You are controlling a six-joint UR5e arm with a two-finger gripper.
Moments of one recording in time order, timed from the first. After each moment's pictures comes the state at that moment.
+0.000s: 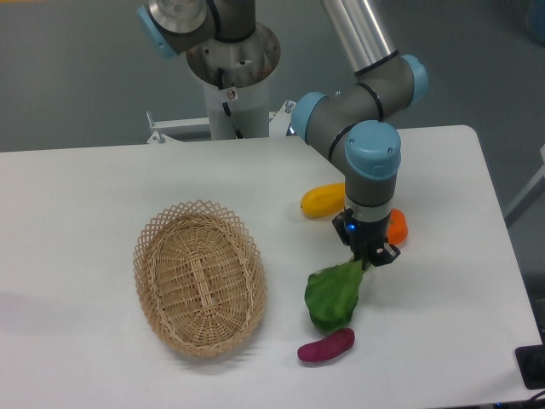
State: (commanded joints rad) arm 2.61 -1.98 -1.83 -0.73 1.54 1.47
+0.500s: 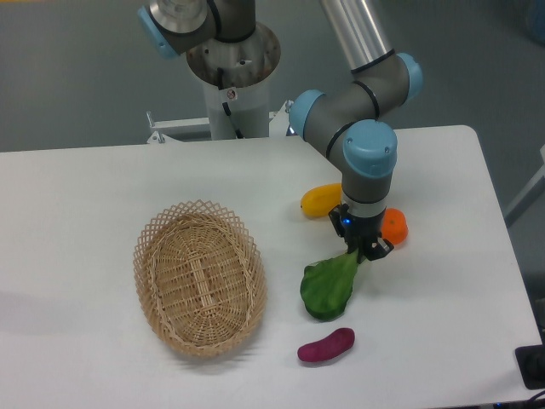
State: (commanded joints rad) arm 2.61 -1.97 -1.84 -0.73 1.55 1.45
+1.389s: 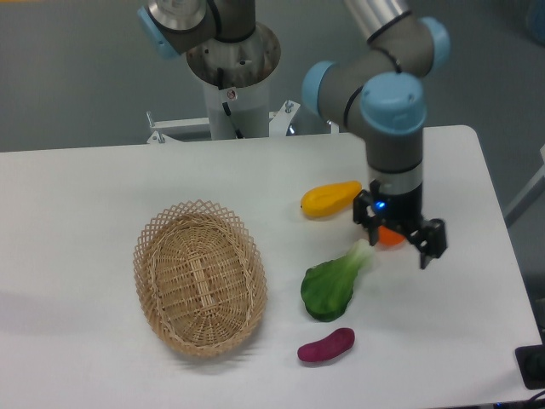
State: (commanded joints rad) arm 2.66 -1.87 -1.51 -0.97 1.54 1.37
